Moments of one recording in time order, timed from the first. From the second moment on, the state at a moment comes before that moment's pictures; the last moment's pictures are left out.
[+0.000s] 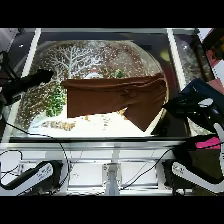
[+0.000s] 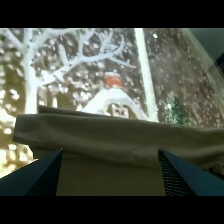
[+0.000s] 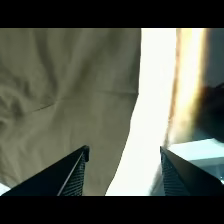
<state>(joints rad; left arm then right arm) 0.34 -1.16 0.92 0.43 -0.77 -0.73 -0.34 -1.21 0.68 -0.97 0.86 1.34</state>
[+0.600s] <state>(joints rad) 0.34 -1.16 0.90 0.43 -0.79 -0.76 -0.26 -1.32 0.64 -0.88 0.60 1.51</state>
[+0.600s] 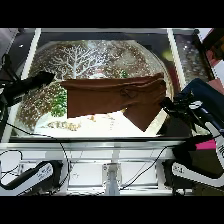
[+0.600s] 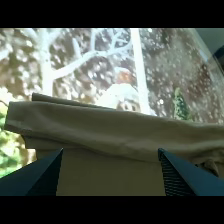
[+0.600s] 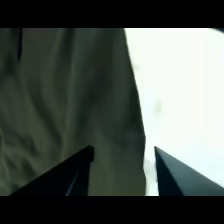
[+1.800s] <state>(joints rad) 0.38 -1.16 0.81 0.56 -0.85 -0.98 -0.26 -1.38 0.64 -0.70 0.55 1.34</state>
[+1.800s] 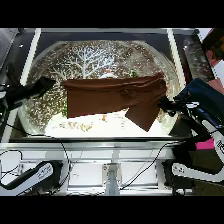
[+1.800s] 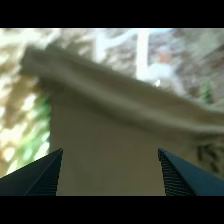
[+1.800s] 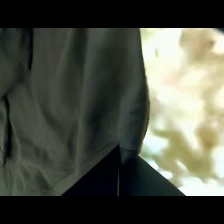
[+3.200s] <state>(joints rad) 0.23 -1.31 0.55 0.66 -0.76 -0.99 -0.26 -1.38 0.64 -0.68 0.54 1.34</state>
